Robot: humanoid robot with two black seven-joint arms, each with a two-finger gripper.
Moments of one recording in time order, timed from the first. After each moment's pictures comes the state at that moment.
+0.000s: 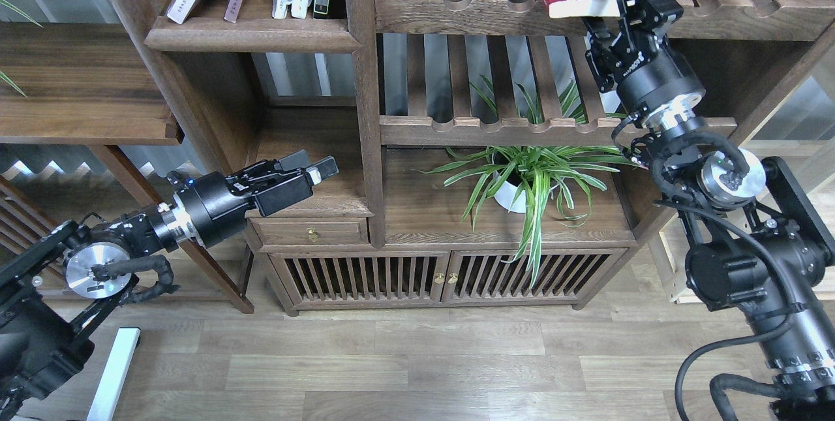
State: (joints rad) left arm -0.44 0.42 -0.89 -1.28 0.14 -0.49 0.24; right arm 0.45 -0.26 1.37 1.31 0.52 0.09 -0.13
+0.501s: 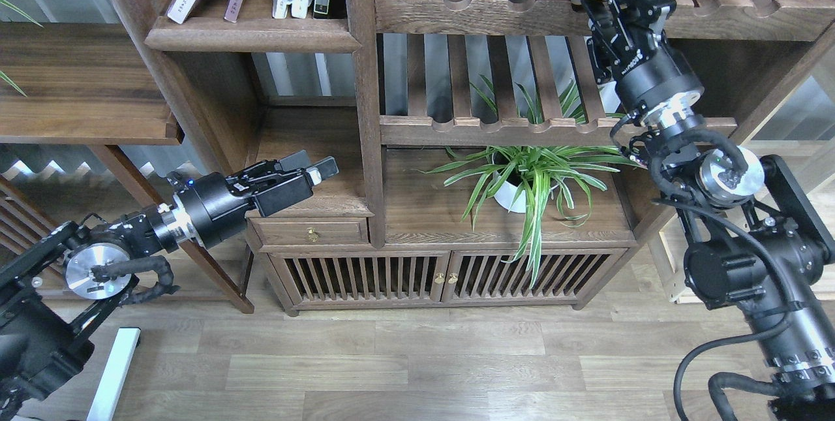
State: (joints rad) left arm -0.44 0.42 -0.89 -1.29 0.14 -0.49 0.23; right arm 0.45 -0.25 1.37 1.31 0.52 0.09 -0.13
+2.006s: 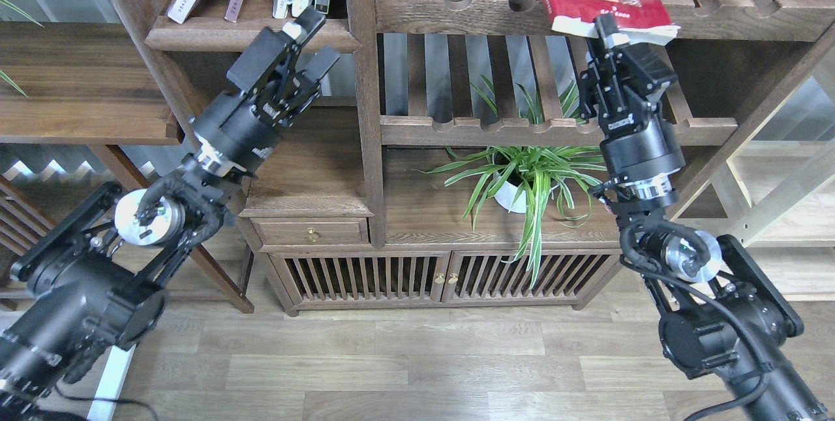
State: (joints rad) left arm -0.57 0.18 -0.99 -1.25 -0.47 -0.49 0.24; right arm 0.26 -0.21 1.26 1.34 0.54 0.58 -0.11
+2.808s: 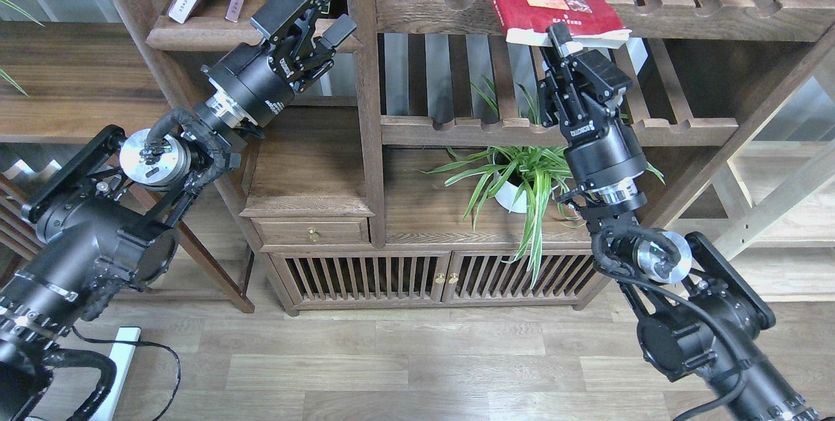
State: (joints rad) left arm -0.73 0.15 -1.02 -1.07 -0.50 -0.39 0.37; right arm 0.29 -0.18 1.17 1.34 0.54 0.58 -0.10
